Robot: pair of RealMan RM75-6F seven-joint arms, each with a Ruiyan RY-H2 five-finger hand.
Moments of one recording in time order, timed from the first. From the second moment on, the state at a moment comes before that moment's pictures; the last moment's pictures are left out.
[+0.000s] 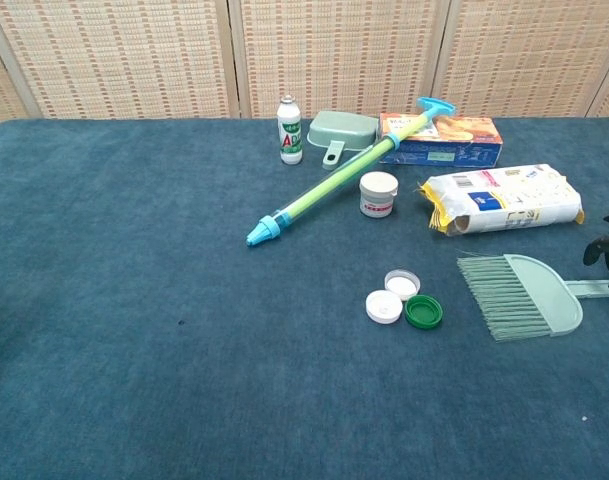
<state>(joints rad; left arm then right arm) -0.09 -1.46 0.03 -1.48 1.62 1.50 0.26 0.36 -1.44 0.04 -1.26 -1.37 1.02 -0.47</state>
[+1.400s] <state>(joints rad) -0.09 -1.46 0.03 -1.48 1.62 1.50 0.26 0.40 -1.50 0.03 -1.22 -1.32 1.03 -0.49</state>
